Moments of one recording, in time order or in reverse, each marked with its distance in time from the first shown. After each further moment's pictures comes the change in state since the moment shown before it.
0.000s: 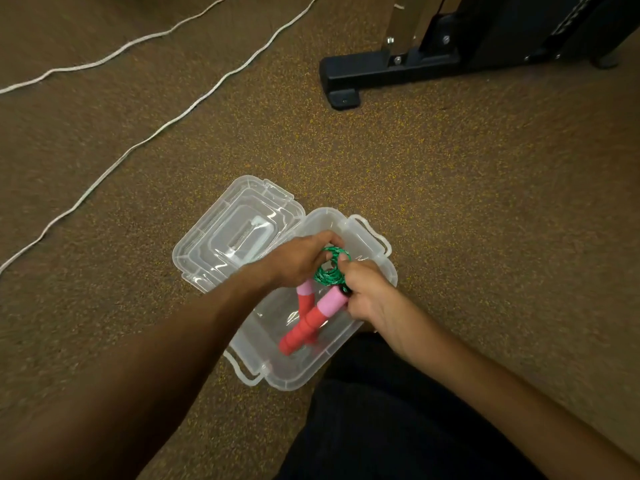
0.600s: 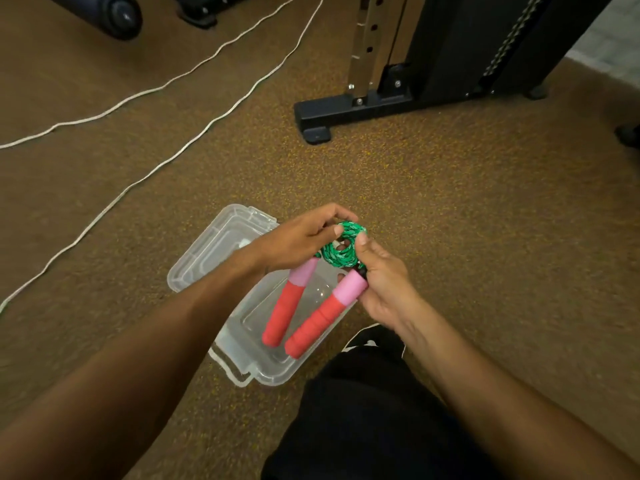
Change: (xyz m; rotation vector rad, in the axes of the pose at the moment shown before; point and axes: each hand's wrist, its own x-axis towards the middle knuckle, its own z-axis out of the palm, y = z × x) left_hand -0.022 0.107 -0.046 -0.268 0.081 0.231; right_hand -0.084 -0.020 -0.063 0.483 -0.210 -0.414
